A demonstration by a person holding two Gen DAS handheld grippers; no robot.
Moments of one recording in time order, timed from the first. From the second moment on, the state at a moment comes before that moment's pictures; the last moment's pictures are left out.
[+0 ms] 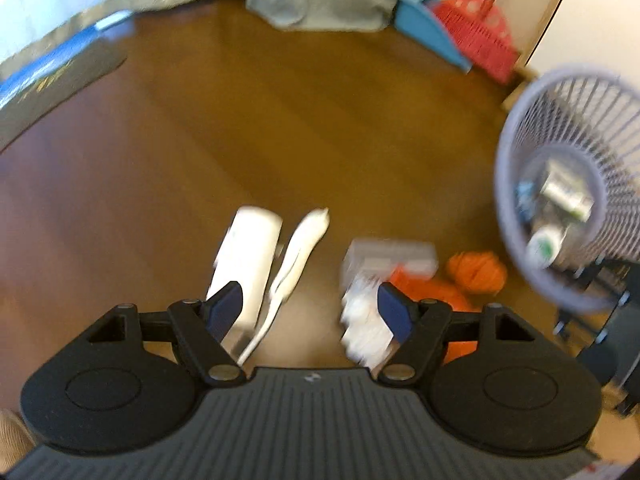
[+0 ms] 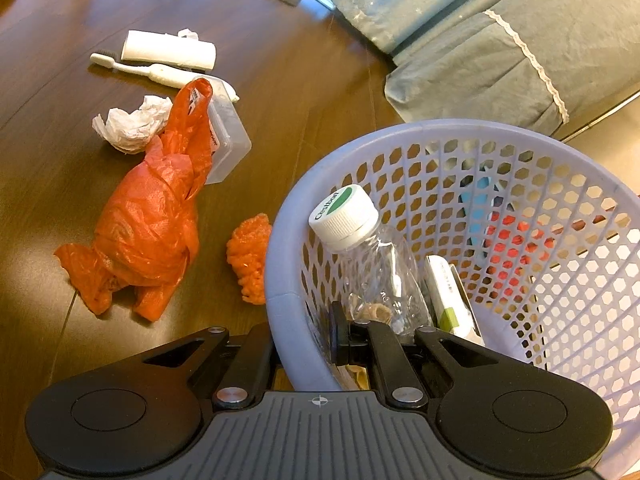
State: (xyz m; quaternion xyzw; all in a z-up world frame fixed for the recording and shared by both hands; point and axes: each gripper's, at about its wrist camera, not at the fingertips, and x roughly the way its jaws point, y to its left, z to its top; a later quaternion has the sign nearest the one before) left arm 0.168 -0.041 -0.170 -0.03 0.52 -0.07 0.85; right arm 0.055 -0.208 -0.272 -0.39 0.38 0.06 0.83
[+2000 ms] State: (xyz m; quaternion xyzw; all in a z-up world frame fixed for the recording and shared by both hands) left arm 0.195 -0.152 -0.111 -0.02 0.47 -0.23 0.85; right arm 0.052 -0.208 -0.273 -0.39 0.39 0.06 0.83
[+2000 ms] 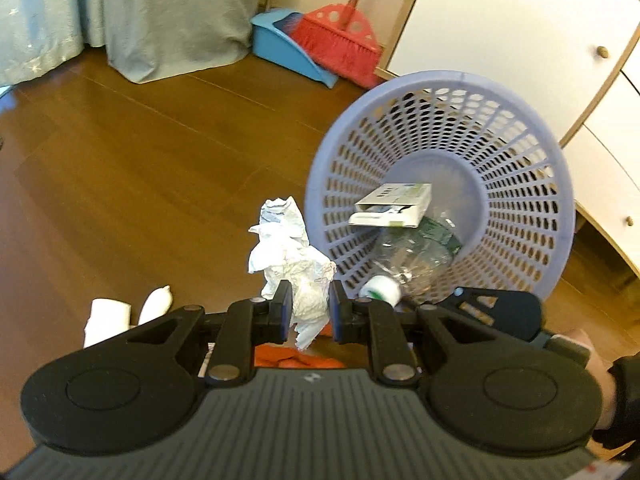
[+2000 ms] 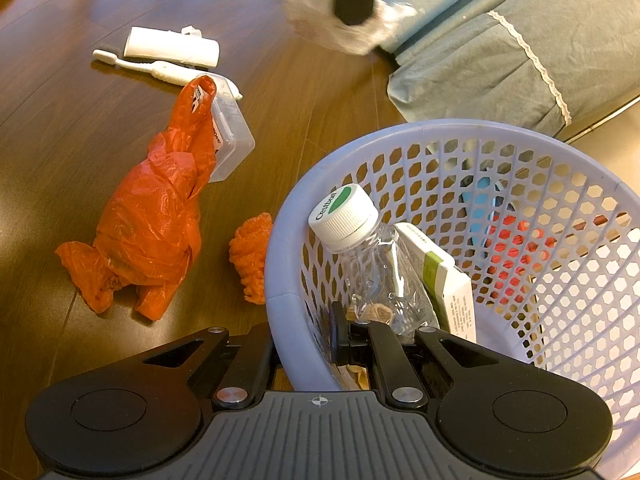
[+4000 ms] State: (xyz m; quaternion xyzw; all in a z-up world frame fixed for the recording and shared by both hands) left arm 0.179 -0.109 -0.219 -0.13 0.56 -0.13 0.81; right arm 0.051 -0.210 -0.273 -0.39 0.39 0.05 0.83
